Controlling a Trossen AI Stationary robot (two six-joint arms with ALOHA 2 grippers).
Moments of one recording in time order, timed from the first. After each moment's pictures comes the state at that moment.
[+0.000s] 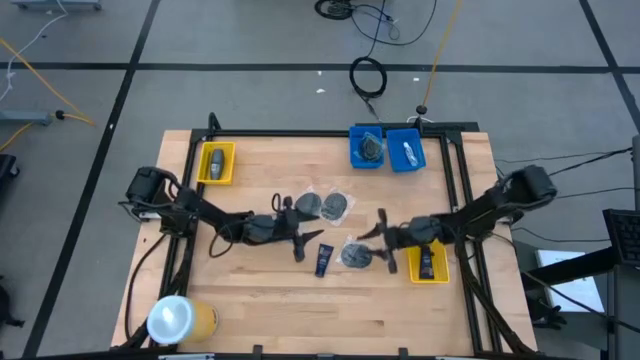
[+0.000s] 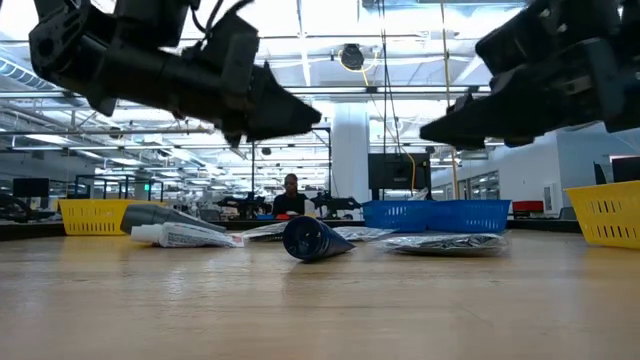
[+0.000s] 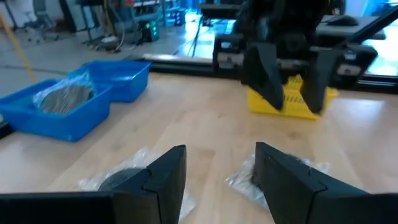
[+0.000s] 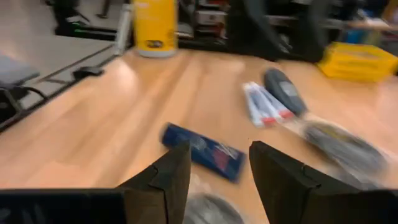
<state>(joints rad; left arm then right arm) -0.21 1.72 0.59 0.97 -0.42 -0.08 0.26 1.51 0.26 1.06 0.10 -0.03</state>
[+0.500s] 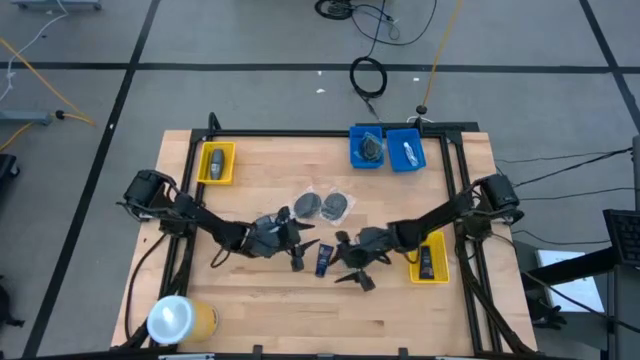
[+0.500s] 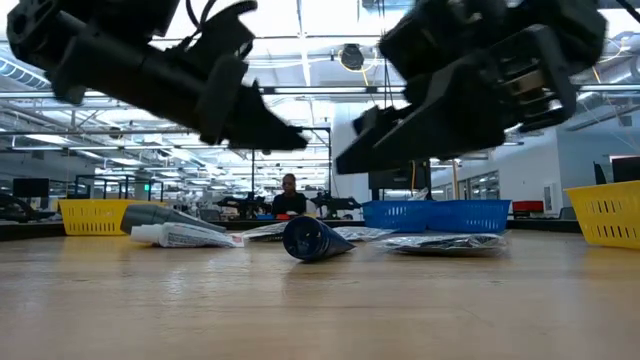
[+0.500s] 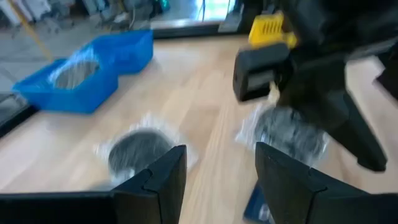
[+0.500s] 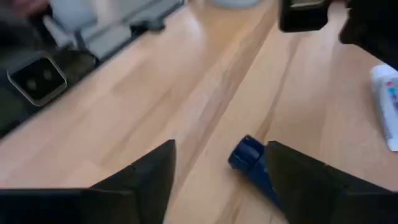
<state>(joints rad) -0.32 1.72 0.63 0.72 -0.59 -0.08 0.23 1.81 0.73 0.62 -0.25 -0.08</state>
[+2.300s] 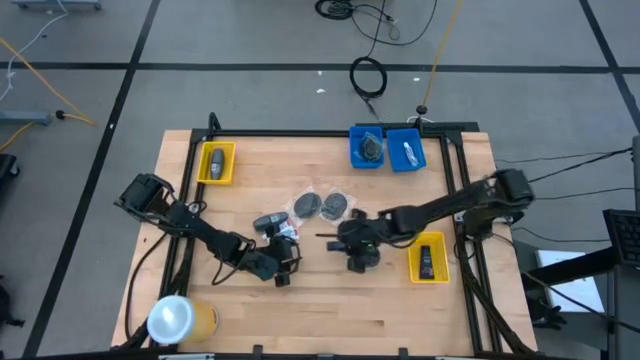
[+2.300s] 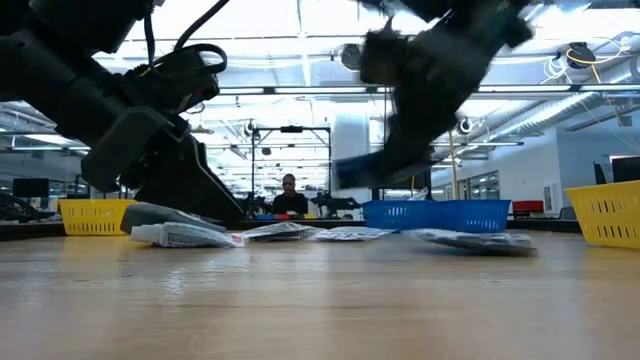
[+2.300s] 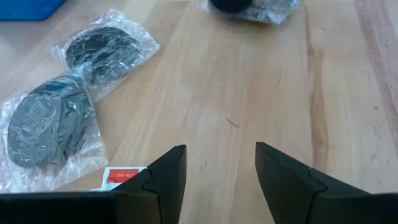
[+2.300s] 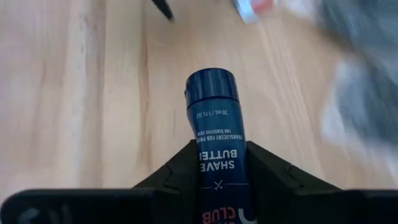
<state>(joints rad) -0.45 1.72 0.63 0.34 -0.58 -0.35 0.19 1.65 0.97 -0.21 0.05 0.33</state>
